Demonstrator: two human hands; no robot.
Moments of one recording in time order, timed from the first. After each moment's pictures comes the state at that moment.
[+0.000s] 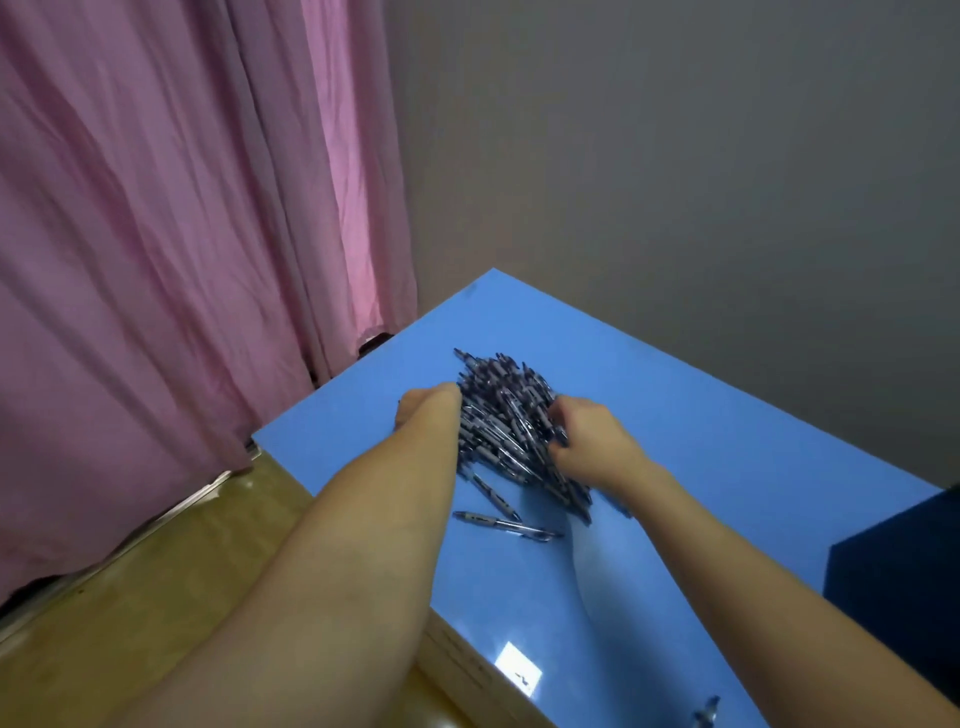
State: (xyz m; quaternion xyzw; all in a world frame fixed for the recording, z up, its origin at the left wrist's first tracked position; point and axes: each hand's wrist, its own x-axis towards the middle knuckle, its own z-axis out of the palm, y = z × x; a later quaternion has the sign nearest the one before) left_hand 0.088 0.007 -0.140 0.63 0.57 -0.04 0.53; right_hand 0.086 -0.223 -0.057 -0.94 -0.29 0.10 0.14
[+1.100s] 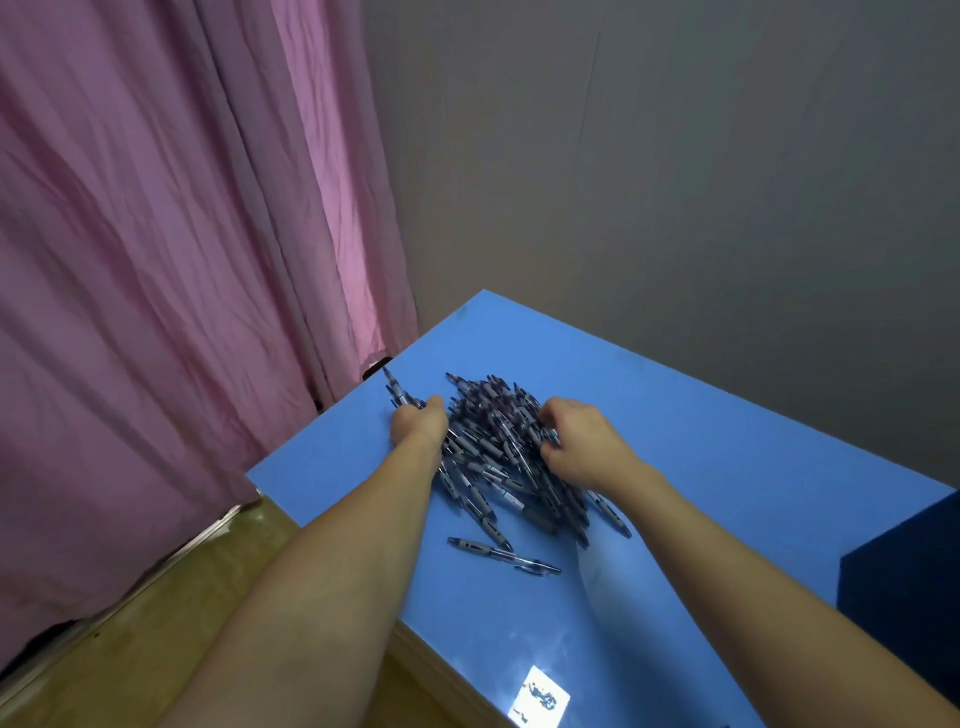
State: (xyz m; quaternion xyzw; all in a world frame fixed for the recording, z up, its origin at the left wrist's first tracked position) left_hand 0.071 -0.008 -0.105 0.62 0.51 0.12 0.58; right_hand 0.105 -0.223 -0.048 -0.94 -0.30 0.09 0.16
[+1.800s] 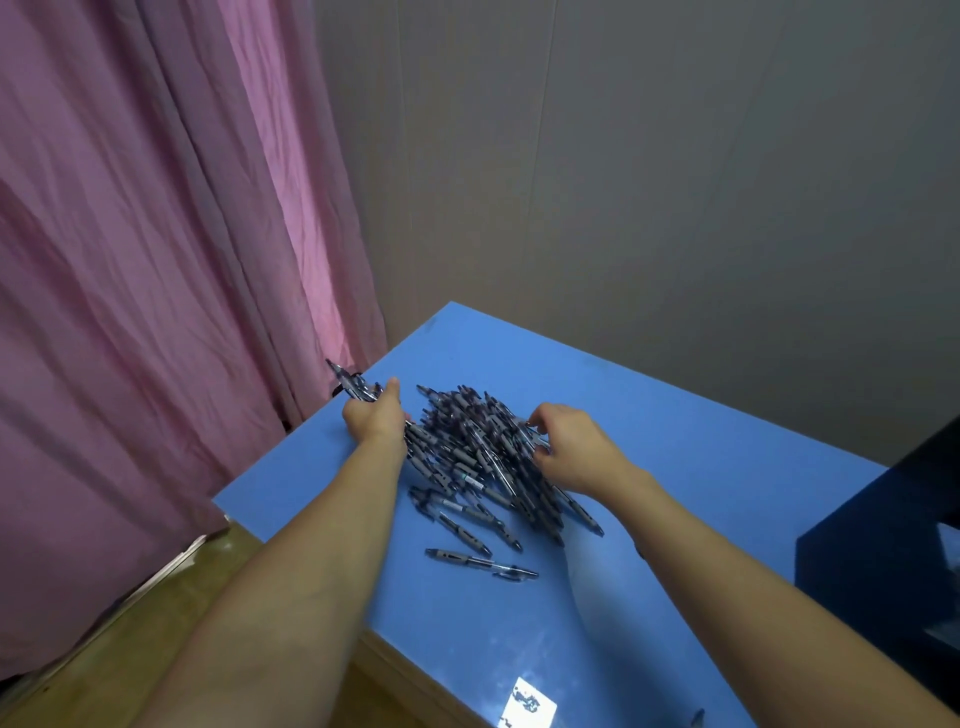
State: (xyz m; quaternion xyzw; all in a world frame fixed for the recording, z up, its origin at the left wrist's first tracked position) left_hand 0.077 0.006 -0.082 0.52 0.47 0.26 0.67; right_hand 0.104 -0.244 -0.038 -0.95 -0.28 0.09 0.14
